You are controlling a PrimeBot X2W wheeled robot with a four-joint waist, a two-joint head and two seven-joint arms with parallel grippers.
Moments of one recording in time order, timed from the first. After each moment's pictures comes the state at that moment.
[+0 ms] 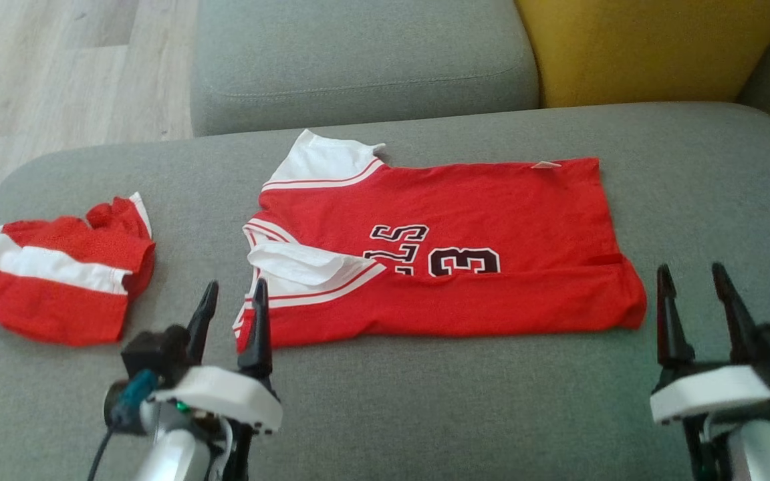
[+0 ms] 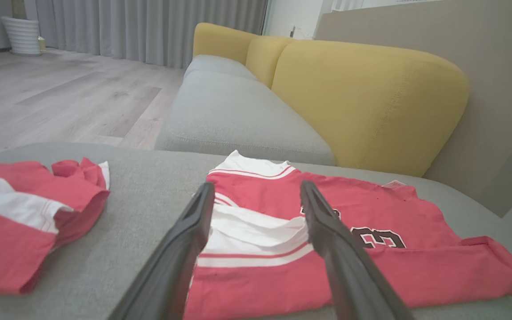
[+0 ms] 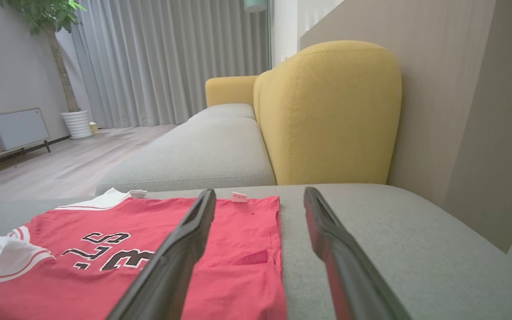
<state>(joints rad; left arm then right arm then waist) -0.11 0.15 -0.39 0.25 -0.44 0.15 -0.25 -0.08 -0.13 -0.06 0.32 0.13 0.13 -0.24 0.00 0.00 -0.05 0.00</state>
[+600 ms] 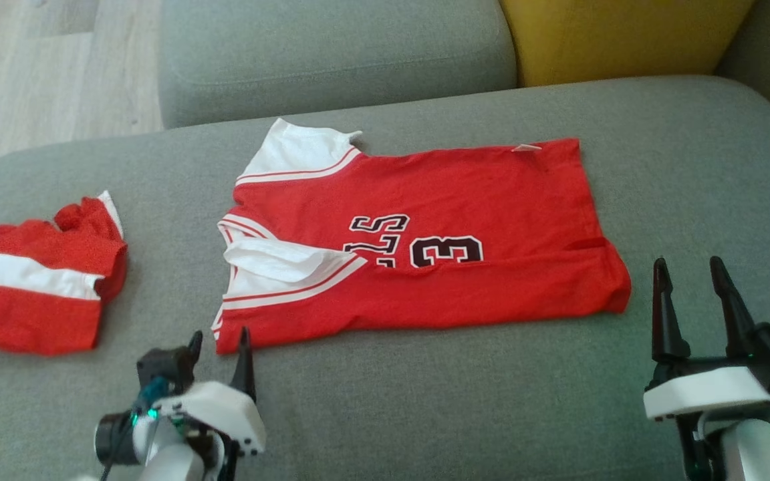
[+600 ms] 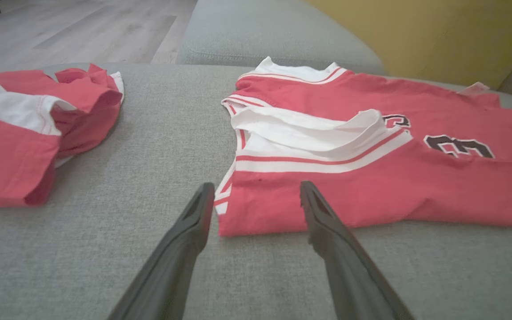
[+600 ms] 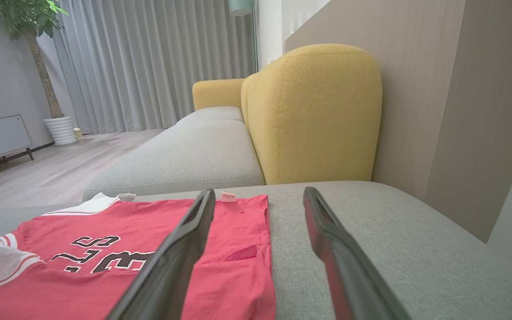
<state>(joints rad) -0.13 0.09 -0.30 0.56 -0.32 0.12 -0.24 -0.03 -0.07 -0.07 0.23 0.10 0.13 -0.25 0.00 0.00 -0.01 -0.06</state>
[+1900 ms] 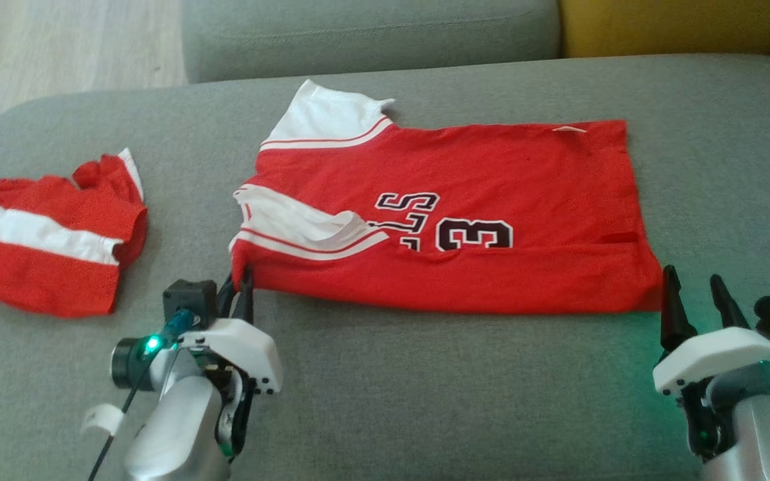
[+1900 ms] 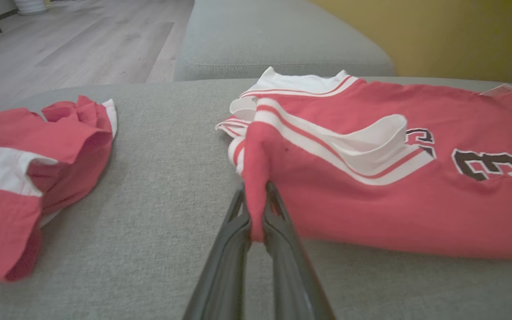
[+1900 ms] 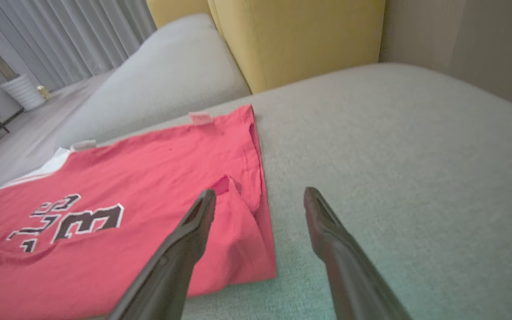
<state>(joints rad) -0.35 0.08 -0.37 0.71 -0.29 0.12 -0.24 -0.17 -0.05 -0.19 0.44 0.21 0.13 -0.01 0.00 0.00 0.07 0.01</state>
